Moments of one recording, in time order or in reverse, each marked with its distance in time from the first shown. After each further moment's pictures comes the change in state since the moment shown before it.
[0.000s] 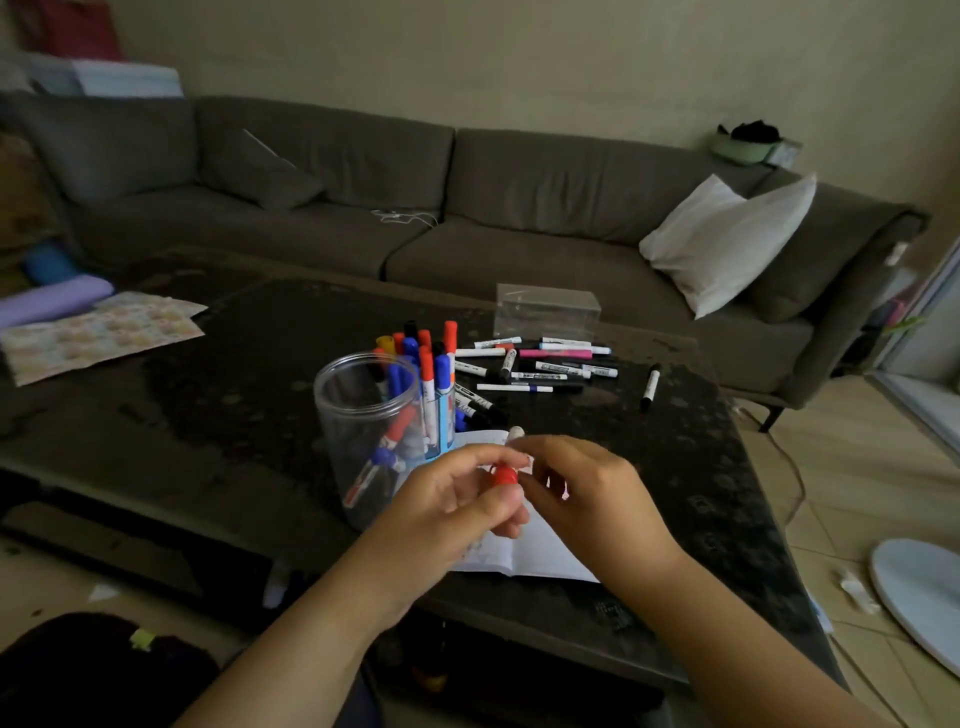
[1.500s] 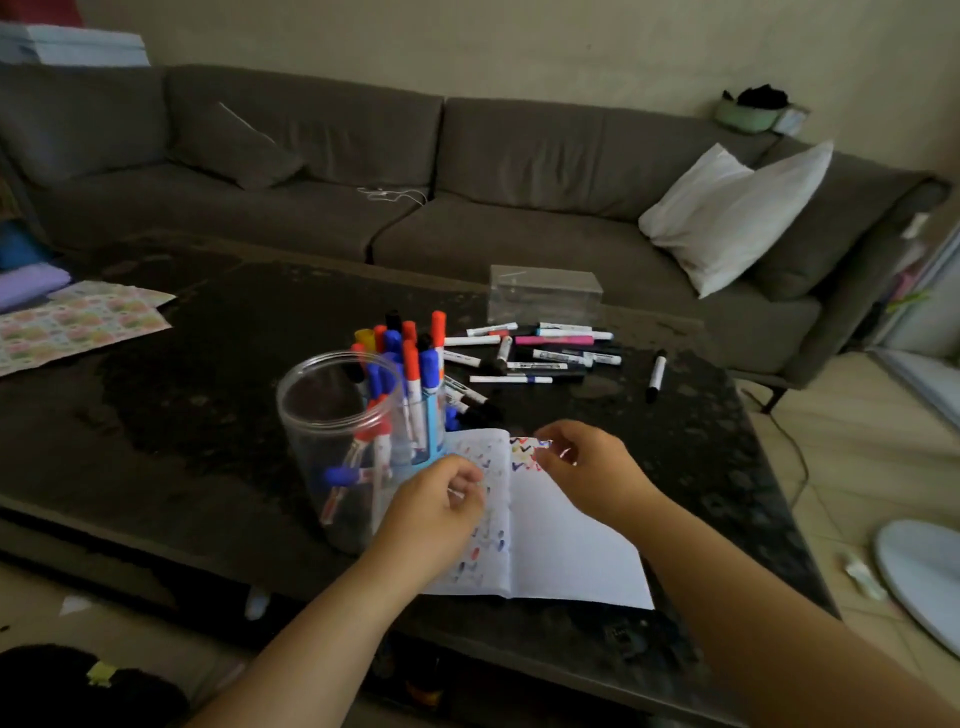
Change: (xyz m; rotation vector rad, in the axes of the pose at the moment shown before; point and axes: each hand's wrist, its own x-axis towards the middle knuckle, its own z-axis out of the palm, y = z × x) left_hand 0.071 -0.071 -0.016 0.606 0.269 -0.239; right_hand 0.034 0.078 0.047 0.155 -0.350 0.747
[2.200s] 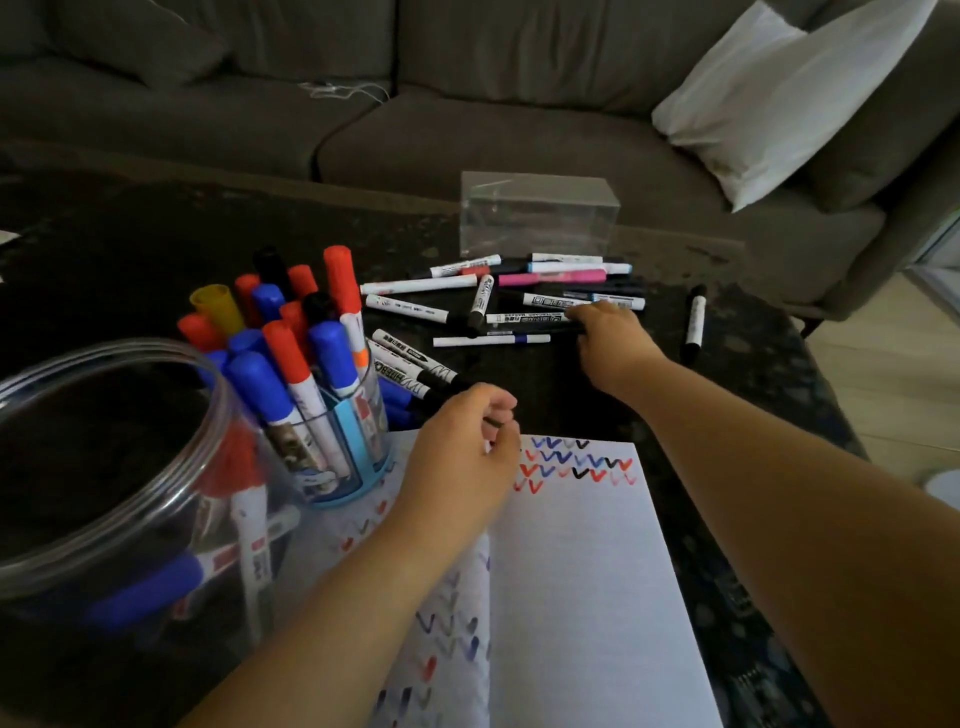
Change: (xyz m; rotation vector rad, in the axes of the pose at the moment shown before) left_hand 0.127 0.000 0.076 -0.045 0.048 0.152; right_hand 0.207 0.094 -0.001 -0.507 0.035 0.006
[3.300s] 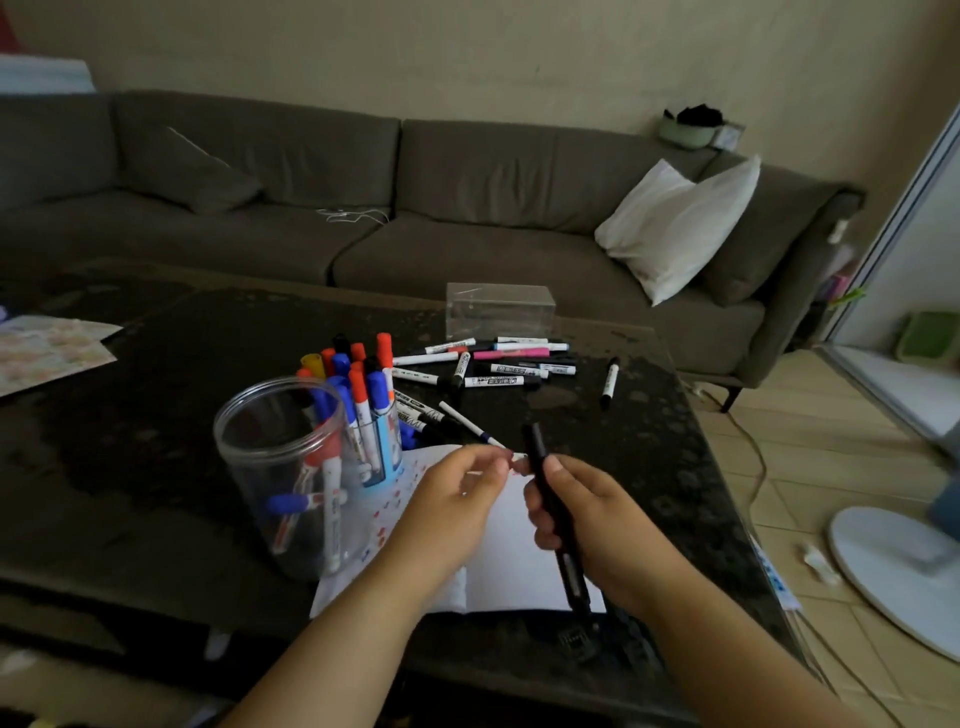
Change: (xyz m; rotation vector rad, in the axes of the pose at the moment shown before) left_hand -0.116 0.070 -0.048 -0.353 -0.150 -0.076; right_hand -0.273 -0.061 -0.080 1.456 -0.184 0.100
